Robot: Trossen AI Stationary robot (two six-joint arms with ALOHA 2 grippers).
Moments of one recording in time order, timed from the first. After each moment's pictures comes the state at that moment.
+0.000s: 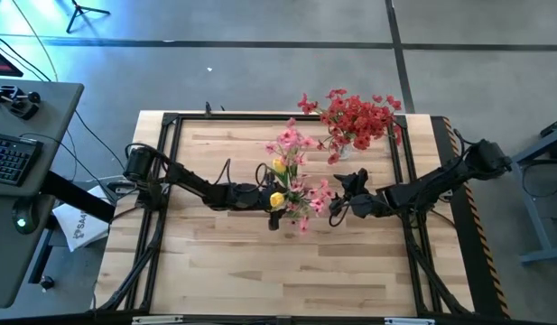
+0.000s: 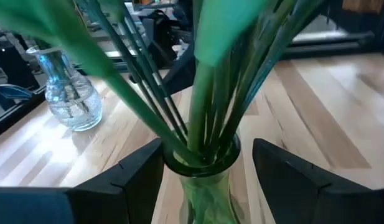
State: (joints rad) left arm -0.12 1.88 0.76 0.88 -0.25 0.07; right arm 0.28 1.27 0.34 0.28 0.86 0.55
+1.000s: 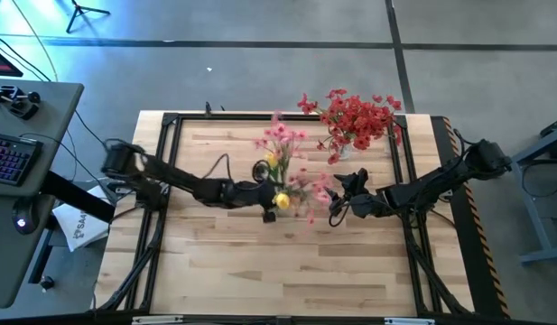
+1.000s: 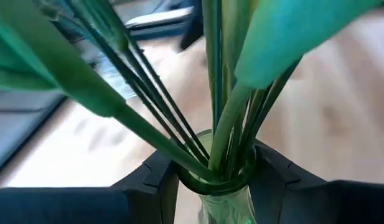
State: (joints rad) left arm -0.12 1.71 0.81 0.48 -0.41 0.08; right arm 0.28 1.27 0.34 0.28 0.86 0.54
